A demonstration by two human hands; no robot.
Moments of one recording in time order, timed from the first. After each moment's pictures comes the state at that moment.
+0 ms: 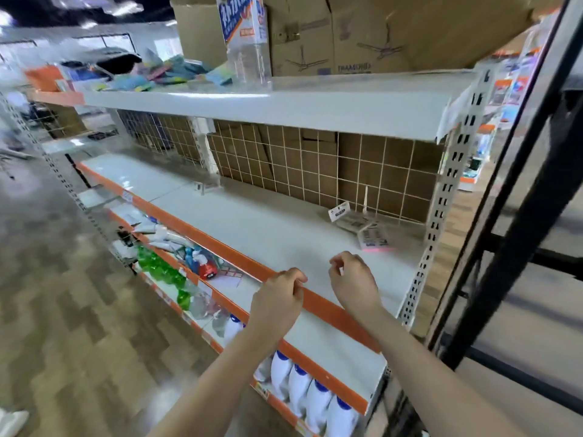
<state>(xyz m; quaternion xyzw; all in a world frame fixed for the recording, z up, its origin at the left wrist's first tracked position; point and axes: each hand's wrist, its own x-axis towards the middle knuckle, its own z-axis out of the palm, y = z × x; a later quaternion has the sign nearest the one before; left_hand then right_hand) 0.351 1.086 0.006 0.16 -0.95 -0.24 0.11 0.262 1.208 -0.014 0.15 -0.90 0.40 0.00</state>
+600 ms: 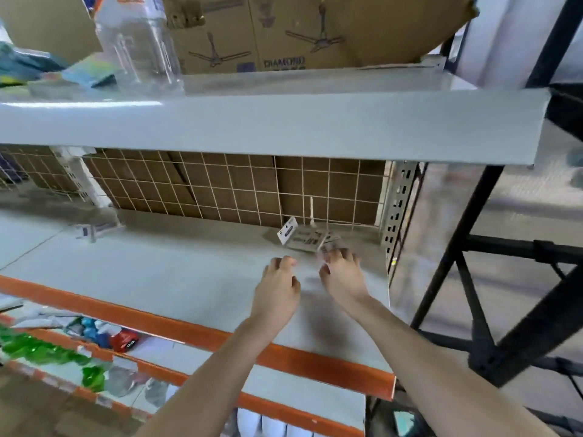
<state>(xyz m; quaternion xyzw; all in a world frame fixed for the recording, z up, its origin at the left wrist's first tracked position) 0.193 1.062 -0.032 -0.01 -0.96 -0.26 0.07 0.145 1.201 -0.054 0.04 -0.97 0.22 0.02</state>
